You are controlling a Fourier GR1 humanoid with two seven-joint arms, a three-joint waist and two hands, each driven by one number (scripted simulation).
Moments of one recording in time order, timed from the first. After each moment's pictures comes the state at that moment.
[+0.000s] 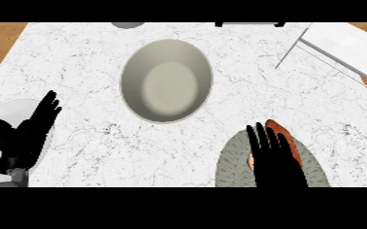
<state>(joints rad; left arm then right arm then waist) 0.01 0.45 -0.01 -1.38 0.25 0.08 0.05 0.00 -0.32 0.69 -2.04 1.05 0.41 1.01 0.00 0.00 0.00</state>
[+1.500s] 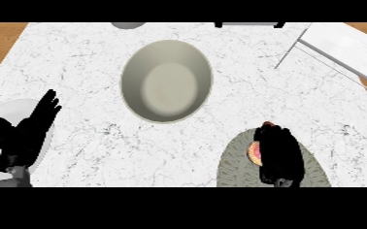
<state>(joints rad) -0.01 0.35 0.12 -1.38 0.13 -0.03 0.08 -0.01 -0.22 0.46 -1.71 1.19 0.36 0.74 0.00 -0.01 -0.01</state>
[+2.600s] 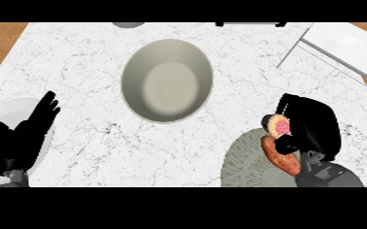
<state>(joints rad) 0.01 0.31 0.16 -1.44 0.09 -0.07 0.11 -0.15 -0.20 0.21 -1.80 1.19 0.32 0.69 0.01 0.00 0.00</state>
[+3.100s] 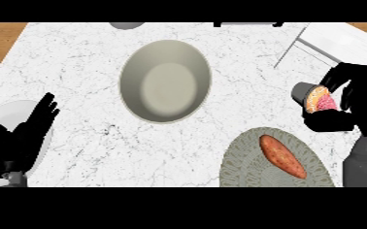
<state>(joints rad) 0.02 0.31 0.18 -1.44 0.09 -0.07 0.11 -0.31 -0.18 -0.09 -1.97 0.97 0.40 0.79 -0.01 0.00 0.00</state>
